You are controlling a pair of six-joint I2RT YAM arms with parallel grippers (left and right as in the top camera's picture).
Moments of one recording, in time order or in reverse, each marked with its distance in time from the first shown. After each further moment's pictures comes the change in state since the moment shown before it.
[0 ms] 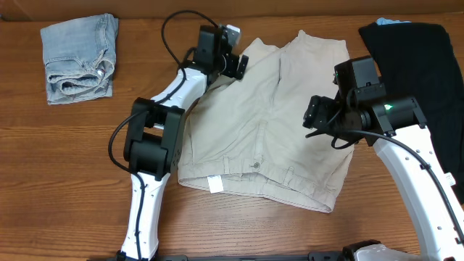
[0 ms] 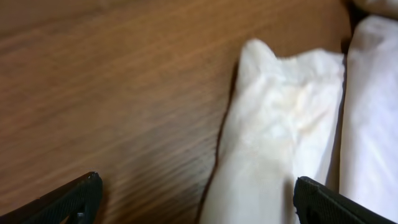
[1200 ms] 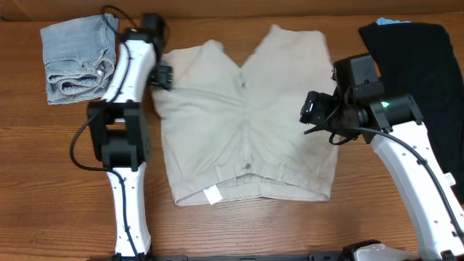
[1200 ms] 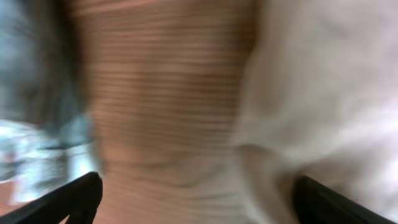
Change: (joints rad) left arm 0.285 0.051 0.433 -1.081 -0.544 -0.060; right arm 0.000 0.035 0.000 0.048 -0.001 -0.003
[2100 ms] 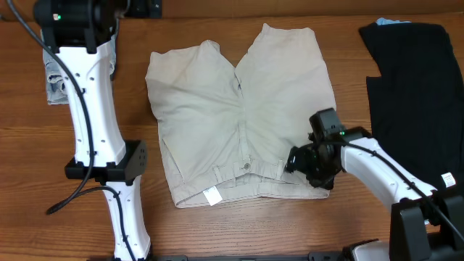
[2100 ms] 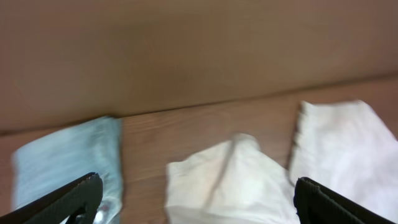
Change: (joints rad) left arm -0.045 -0.198 0.843 -0.282 0.441 0.066; right arm 0.011 0.106 -0.591 0.338 -0.236 0.054
